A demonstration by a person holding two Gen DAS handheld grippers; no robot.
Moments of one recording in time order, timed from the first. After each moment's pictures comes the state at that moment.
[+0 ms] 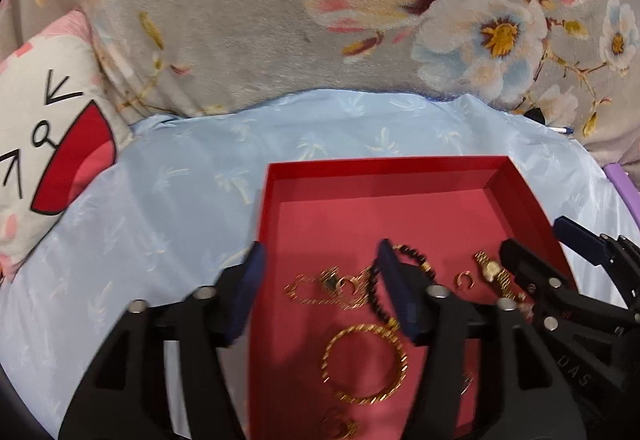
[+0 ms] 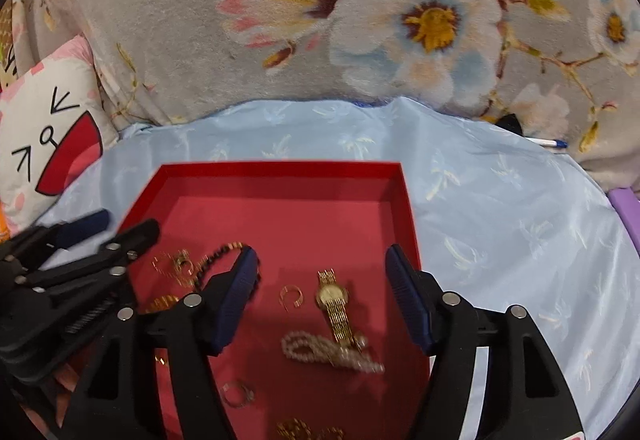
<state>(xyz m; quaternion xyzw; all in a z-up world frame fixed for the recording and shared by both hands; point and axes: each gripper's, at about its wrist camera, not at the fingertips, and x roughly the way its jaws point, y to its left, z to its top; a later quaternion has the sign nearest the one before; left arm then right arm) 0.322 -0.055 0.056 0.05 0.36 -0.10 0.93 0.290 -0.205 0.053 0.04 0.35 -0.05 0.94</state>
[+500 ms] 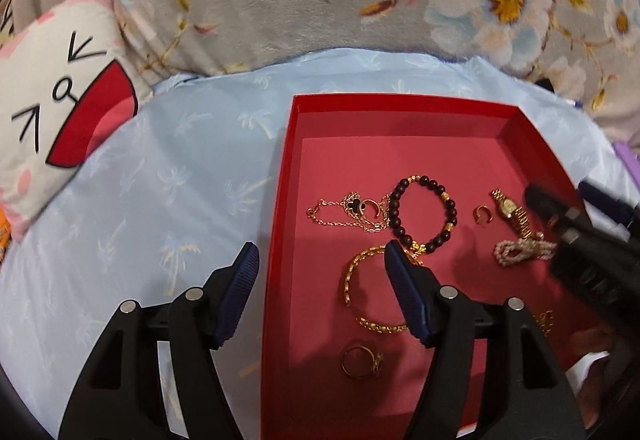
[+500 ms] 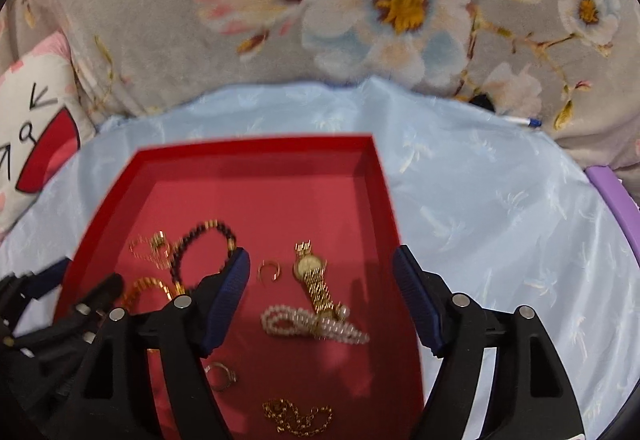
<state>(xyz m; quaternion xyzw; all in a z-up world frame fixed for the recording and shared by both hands) 0.292 -0.037 0.030 0.04 0.40 -0.08 0.91 0.283 -0.205 0.039 0.04 0.36 -0.09 0.93</state>
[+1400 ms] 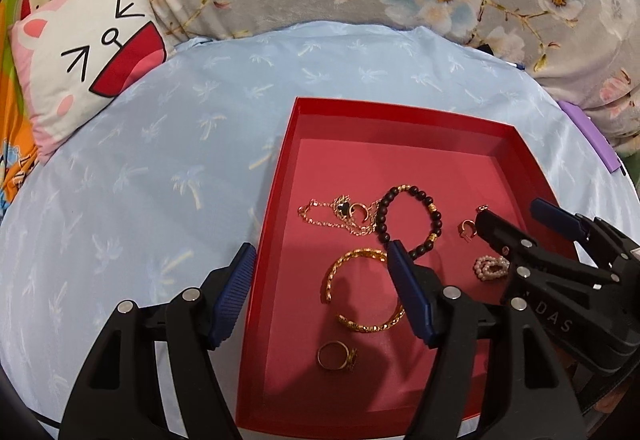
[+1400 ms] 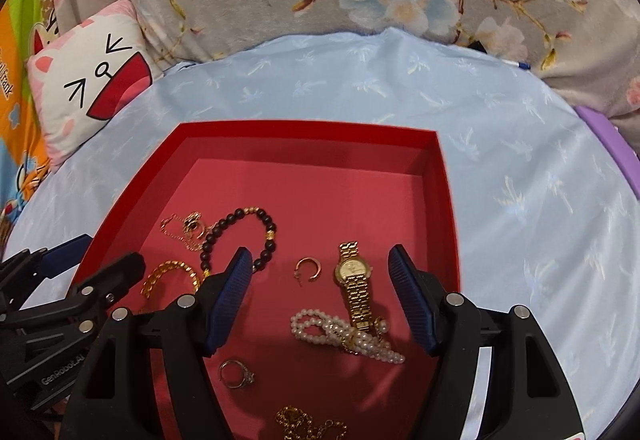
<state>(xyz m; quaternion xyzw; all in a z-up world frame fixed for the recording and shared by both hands) 0.123 -0.015 0.037 0.03 0.42 -0.11 0.90 0.116 -0.175 0.032 0.06 0.40 -0.02 0.91</state>
